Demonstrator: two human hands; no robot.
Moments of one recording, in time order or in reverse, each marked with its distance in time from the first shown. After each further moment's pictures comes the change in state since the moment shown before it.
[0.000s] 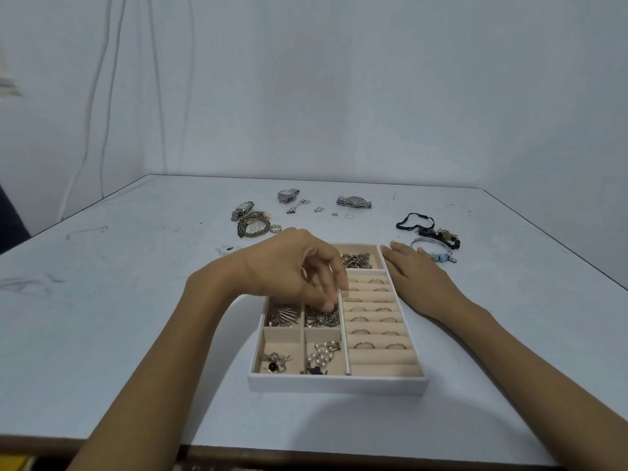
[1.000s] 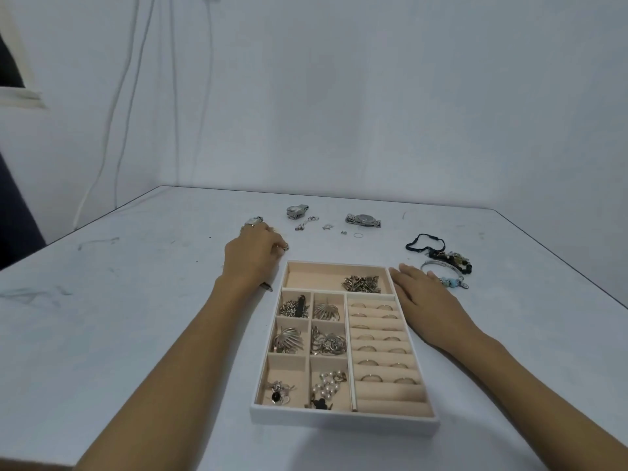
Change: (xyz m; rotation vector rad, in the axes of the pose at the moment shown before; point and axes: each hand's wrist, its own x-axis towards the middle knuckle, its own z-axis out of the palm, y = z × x) left_hand 0.051 -0.112 -0.028 0.548 0.693 -0.448; right_hand -0.005 -0.008 -0.005 -0.039 0.029 -0.018
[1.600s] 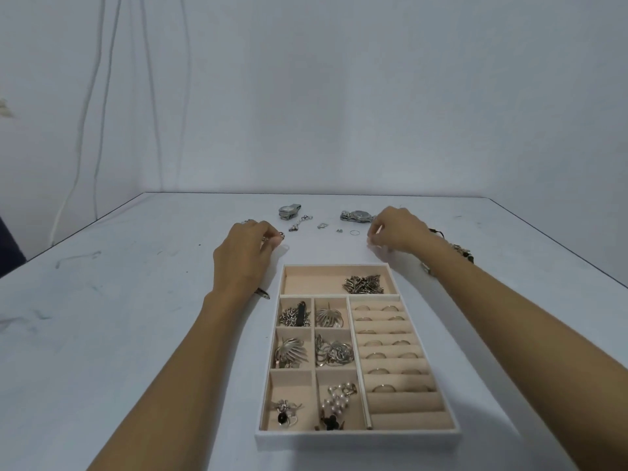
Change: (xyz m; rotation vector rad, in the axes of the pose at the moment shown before) left_hand -0.003 -0.004 0.002 -0.185 0.220 0.057; right_hand 0.118 -0.010 -0.031 0.094 -0.038 0.200
